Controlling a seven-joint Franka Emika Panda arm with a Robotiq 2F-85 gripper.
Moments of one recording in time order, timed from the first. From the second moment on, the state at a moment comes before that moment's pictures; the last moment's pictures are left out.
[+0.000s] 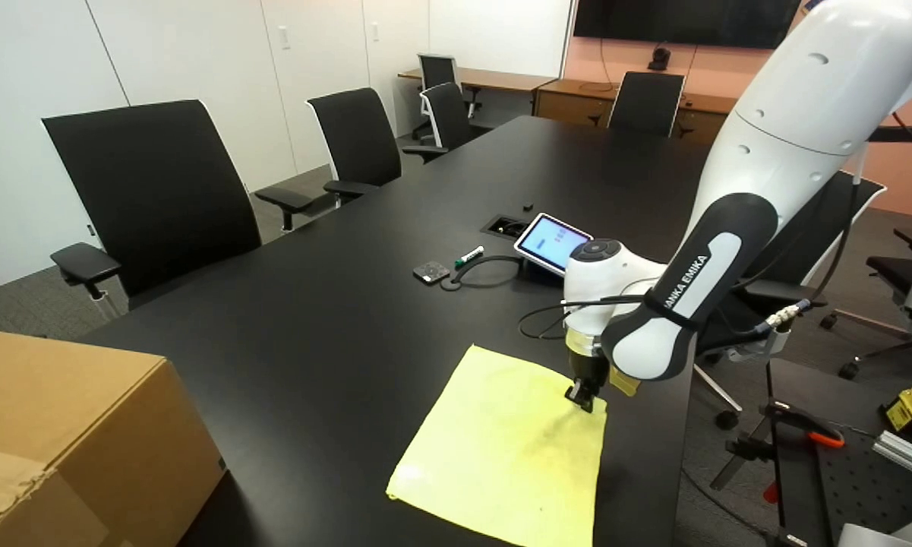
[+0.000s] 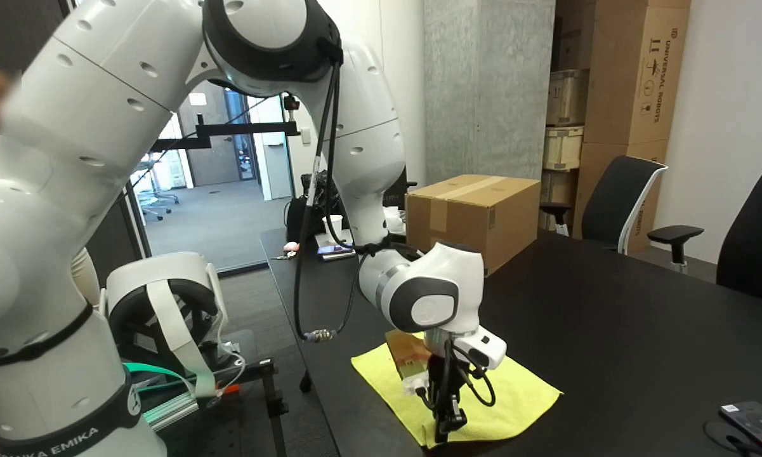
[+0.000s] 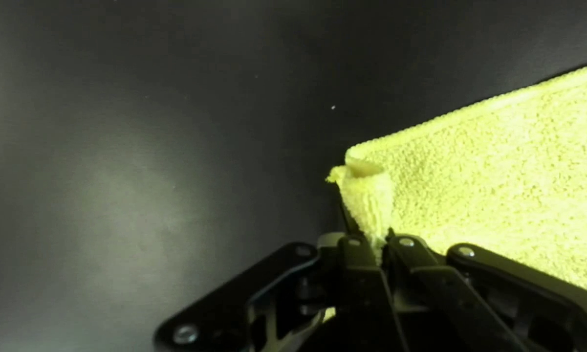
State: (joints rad) arm 0.08 0.72 -0.12 -2.20 -0.06 2.77 0.23
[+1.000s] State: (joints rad) arm 0.10 0.74 -0.14 -1.96 0.02 2.60 0.37
